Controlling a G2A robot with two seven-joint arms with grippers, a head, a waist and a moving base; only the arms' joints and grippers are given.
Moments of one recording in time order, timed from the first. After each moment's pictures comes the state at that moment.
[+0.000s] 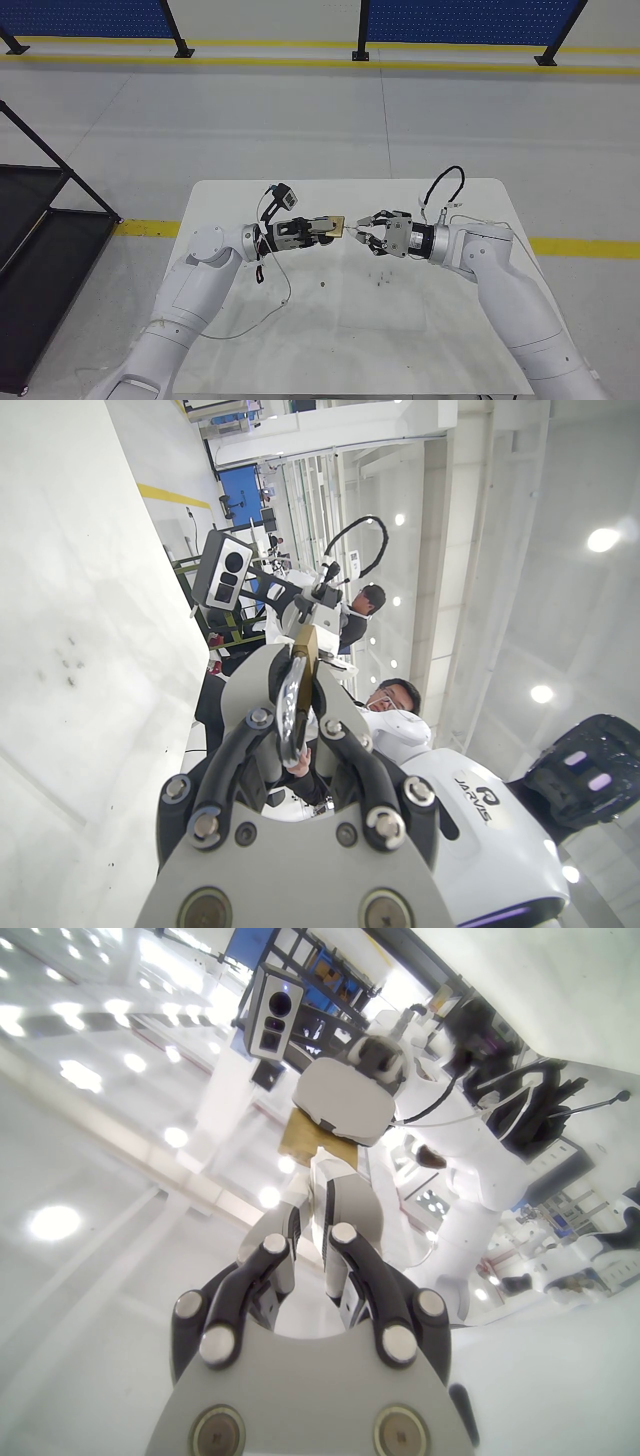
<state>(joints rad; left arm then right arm) 1.16 -1.23 -1.27 -1.26 -0.55 -0.26 -1.22 -1.09 -1.16 1.09 -1.55 1.30 0.87 0.50</state>
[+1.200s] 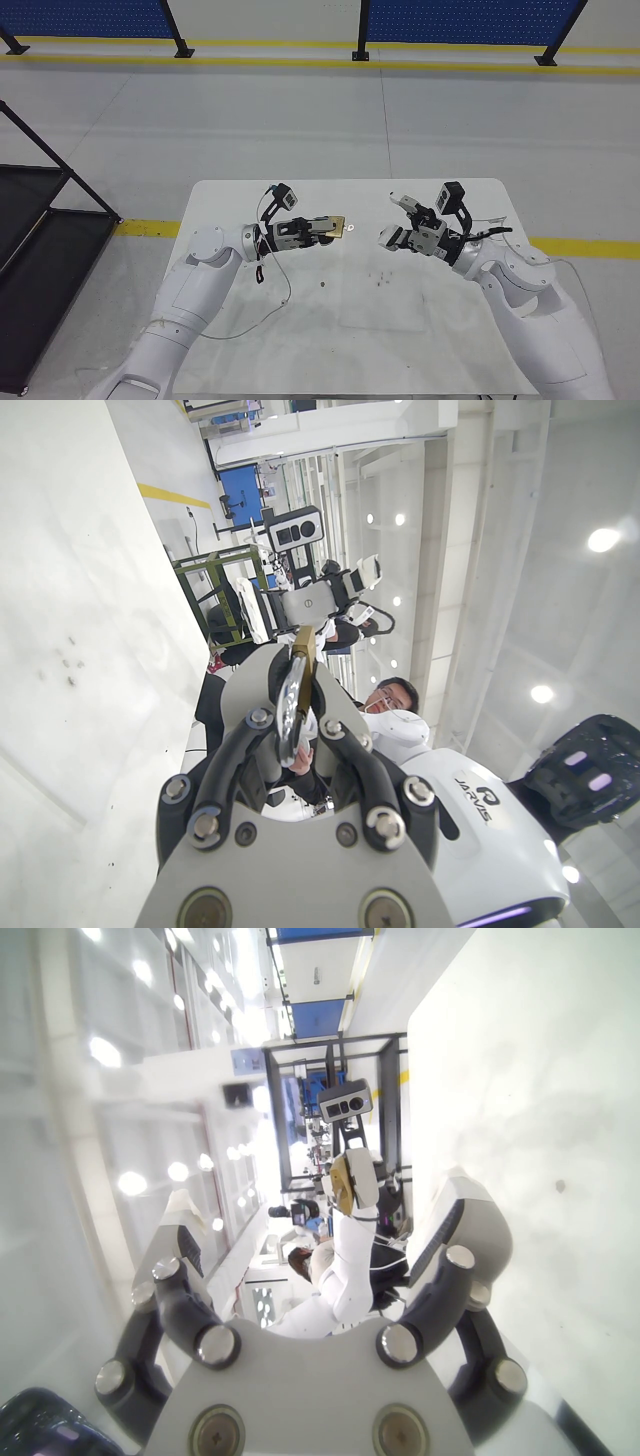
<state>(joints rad) 1.16 -1.23 -1.27 -1.26 -0.55 -0.26 -1.22 -1.28 -1.08 1.24 -1.75 0.58 0.28 0.69</state>
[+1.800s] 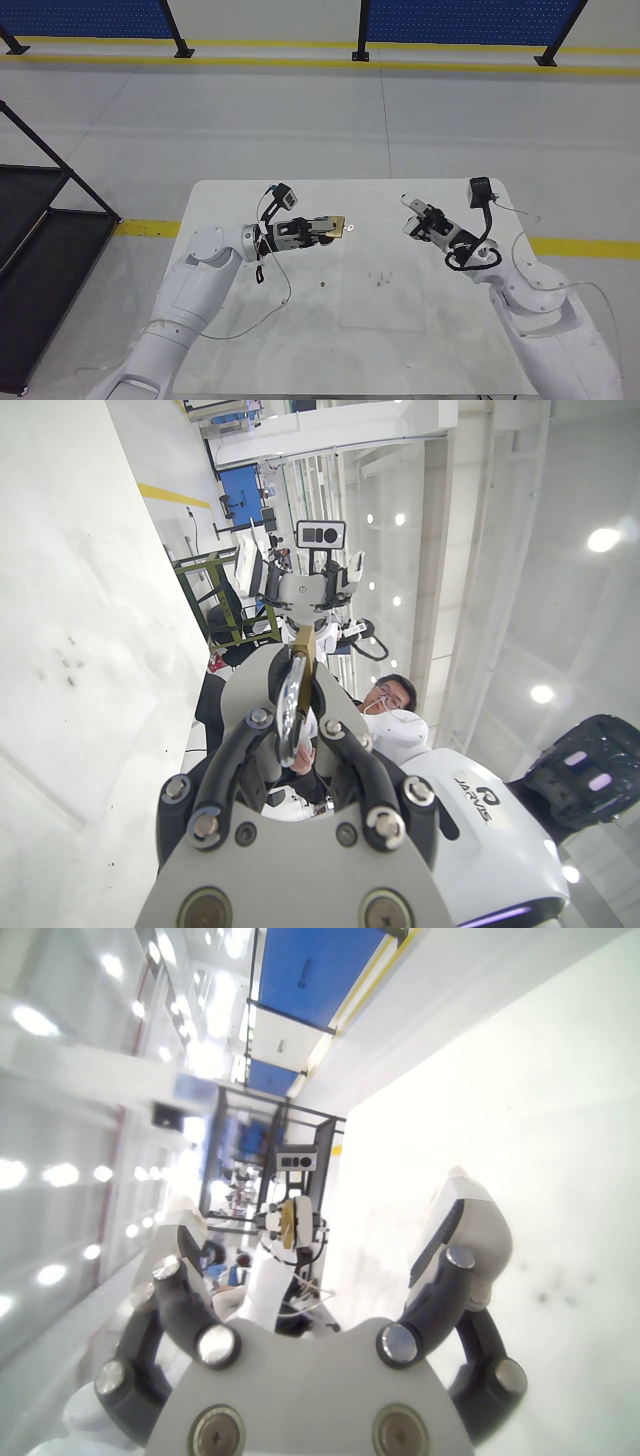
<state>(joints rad) 1.16 -1.23 -1.27 -1.26 -0.55 -0.26 -1.22 -1.38 -1.05 1.30 -1.87 0.14 0.12 0.54</state>
